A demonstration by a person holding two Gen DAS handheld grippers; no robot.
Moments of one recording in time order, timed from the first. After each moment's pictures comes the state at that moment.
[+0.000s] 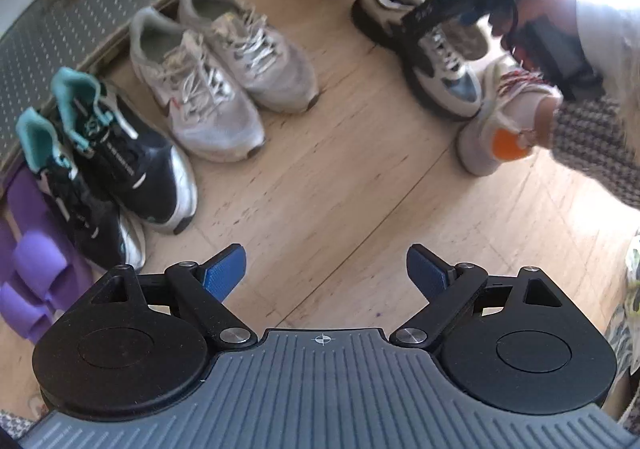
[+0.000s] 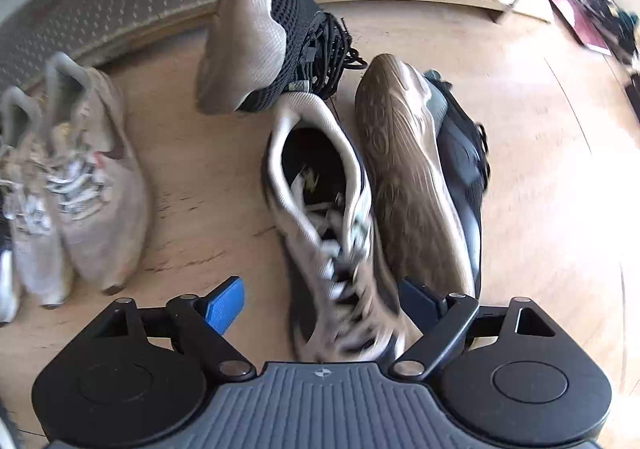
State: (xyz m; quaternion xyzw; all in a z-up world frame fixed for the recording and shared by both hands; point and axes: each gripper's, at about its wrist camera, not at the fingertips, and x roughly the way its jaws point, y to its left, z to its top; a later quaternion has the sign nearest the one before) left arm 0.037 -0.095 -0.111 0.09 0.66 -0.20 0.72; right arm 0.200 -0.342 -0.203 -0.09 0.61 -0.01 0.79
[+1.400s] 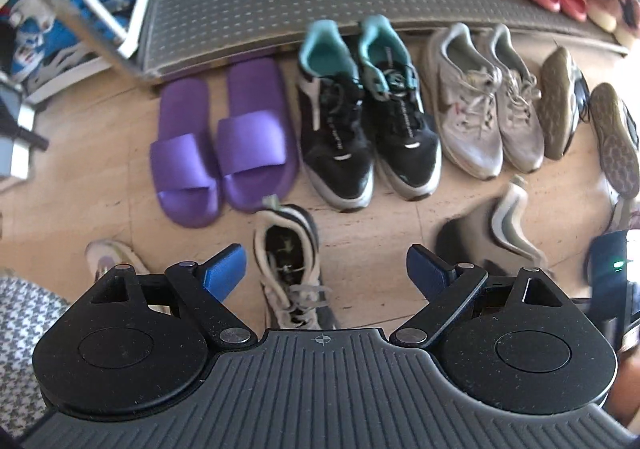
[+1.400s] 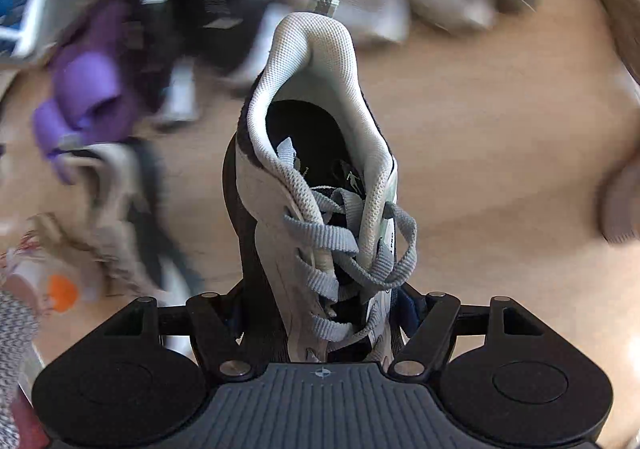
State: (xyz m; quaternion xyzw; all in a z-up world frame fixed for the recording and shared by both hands) left arm -0.009 0.117 -0.039 -0.05 0.63 0.09 0.77; right arm 0.015 -0.104 -0.188 0.01 0.71 0.12 0.70
